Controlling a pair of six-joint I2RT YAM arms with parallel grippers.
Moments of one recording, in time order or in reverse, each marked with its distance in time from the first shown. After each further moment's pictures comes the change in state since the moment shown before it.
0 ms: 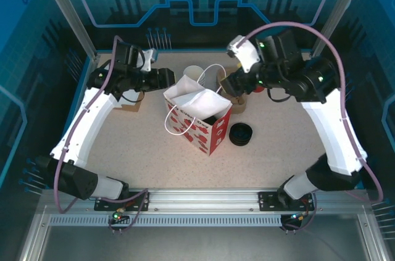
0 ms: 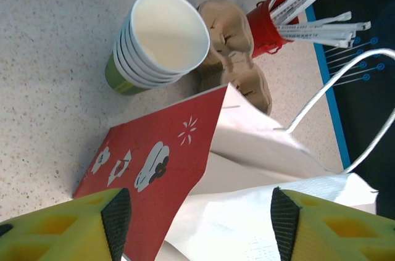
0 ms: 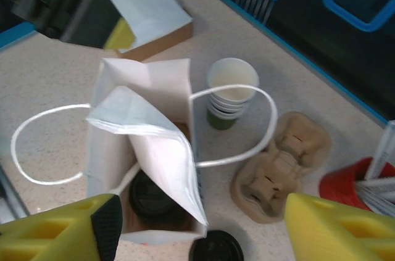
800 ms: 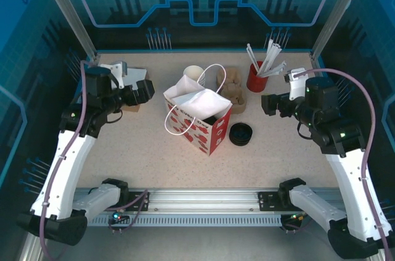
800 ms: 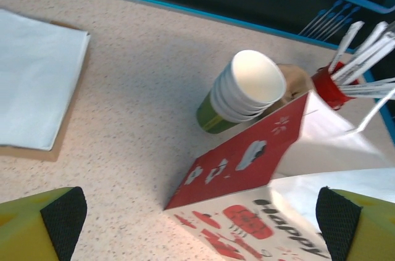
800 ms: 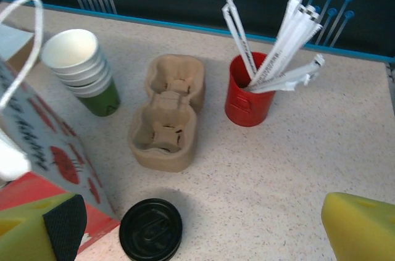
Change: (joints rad) left arm 0.085 -0.404 -0.323 0.100 -0.278 0.055; right arm -0.393 -0.599 -0.903 0.415 0.084 0.168
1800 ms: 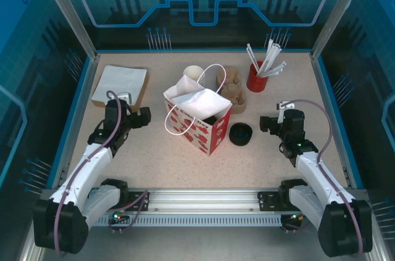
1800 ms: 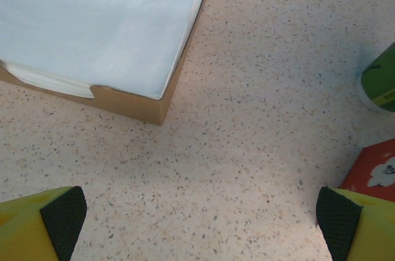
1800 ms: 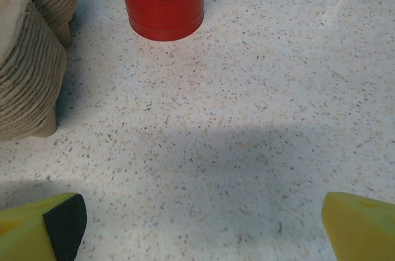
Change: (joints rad) left arm 0.043 -0.063 -0.662 0.526 -0.264 0.110; right arm -0.164 0.036 -0.897 0.888 0.082 0.022
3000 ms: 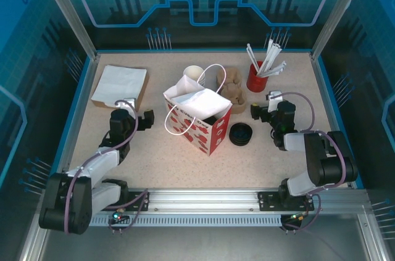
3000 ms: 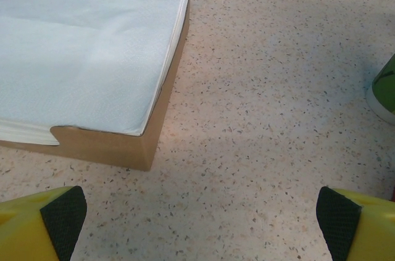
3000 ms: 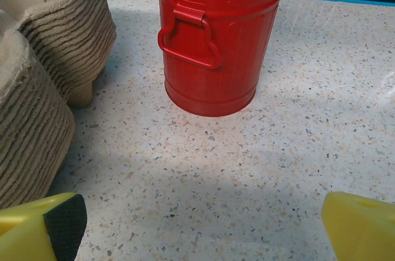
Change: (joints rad) left arm 0.040 0.185 -0.250 0.630 0.068 0.137; right arm -0.026 0.584 0.019 0.747 -0.153 -0.117
